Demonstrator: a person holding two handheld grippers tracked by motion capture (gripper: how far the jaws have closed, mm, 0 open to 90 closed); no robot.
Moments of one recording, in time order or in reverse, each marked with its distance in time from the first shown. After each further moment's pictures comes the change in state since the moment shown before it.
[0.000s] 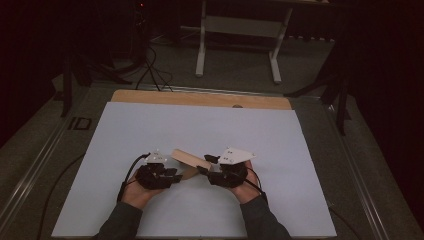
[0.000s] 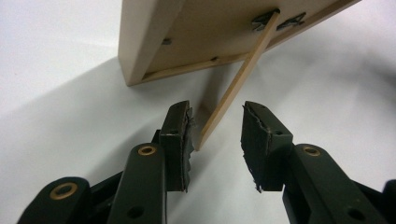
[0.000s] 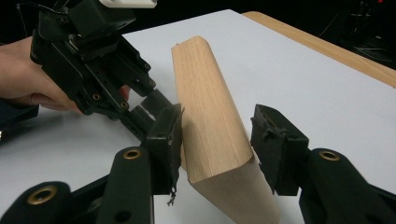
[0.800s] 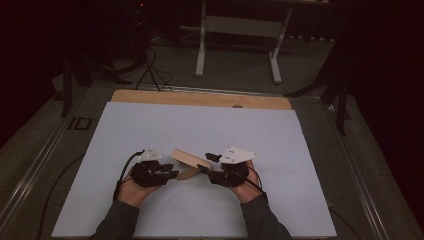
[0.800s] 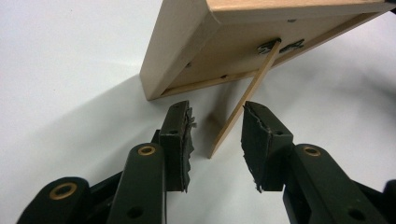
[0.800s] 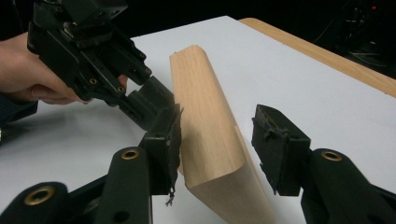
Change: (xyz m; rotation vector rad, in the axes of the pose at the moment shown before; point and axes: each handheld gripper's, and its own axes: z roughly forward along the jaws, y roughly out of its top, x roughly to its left) left arm 0.004 0.003 -0.014 -0.052 0.026 0.008; right arm 0.000 0.003 -0.004 -0.020 -0.012 0.001
